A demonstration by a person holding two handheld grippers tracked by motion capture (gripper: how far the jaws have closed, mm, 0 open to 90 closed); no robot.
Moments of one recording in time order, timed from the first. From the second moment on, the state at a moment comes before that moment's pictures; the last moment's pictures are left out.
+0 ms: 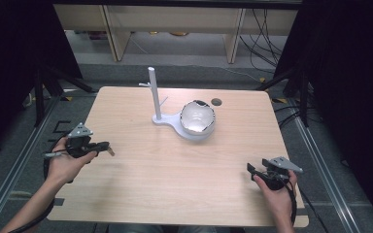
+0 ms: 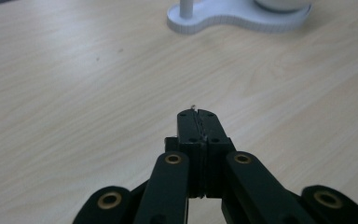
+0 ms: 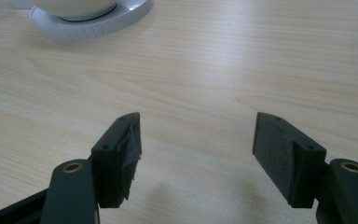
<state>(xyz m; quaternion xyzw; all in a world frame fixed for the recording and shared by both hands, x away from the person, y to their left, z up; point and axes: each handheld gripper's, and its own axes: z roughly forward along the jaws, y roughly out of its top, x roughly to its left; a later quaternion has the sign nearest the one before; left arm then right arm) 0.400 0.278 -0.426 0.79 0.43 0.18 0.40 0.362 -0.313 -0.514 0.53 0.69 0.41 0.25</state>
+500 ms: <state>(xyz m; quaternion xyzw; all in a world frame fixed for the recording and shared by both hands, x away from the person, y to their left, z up) 0.425 0.262 -0.408 0.74 0.45 0.23 0.45 0.362 -0.314 -0.514 0.53 0.69 0.42 0.25</state>
